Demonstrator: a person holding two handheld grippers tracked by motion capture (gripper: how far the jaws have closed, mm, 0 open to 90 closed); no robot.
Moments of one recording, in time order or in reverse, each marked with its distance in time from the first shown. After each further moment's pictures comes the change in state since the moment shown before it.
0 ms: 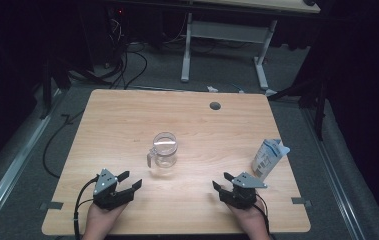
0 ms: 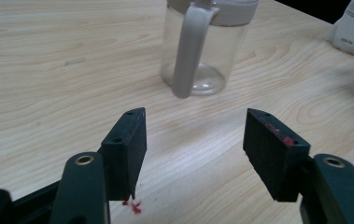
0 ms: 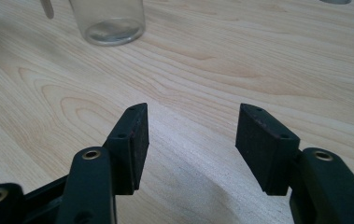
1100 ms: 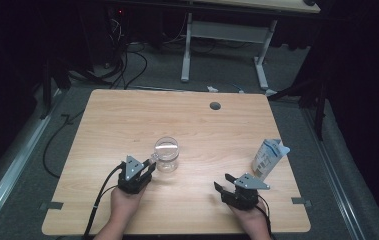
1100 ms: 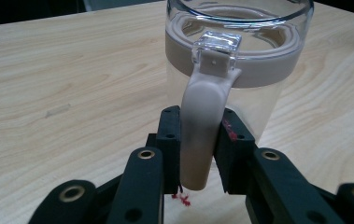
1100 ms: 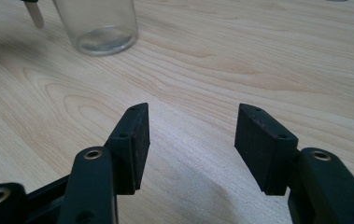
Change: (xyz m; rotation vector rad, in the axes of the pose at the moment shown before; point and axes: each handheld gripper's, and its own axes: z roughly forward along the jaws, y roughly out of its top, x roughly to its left) left arm -0.029 0.024 0.051 -0.015 0.095 0.068; right arm -0.003 -0.003 -0.005 -0.006 0.010 0.012
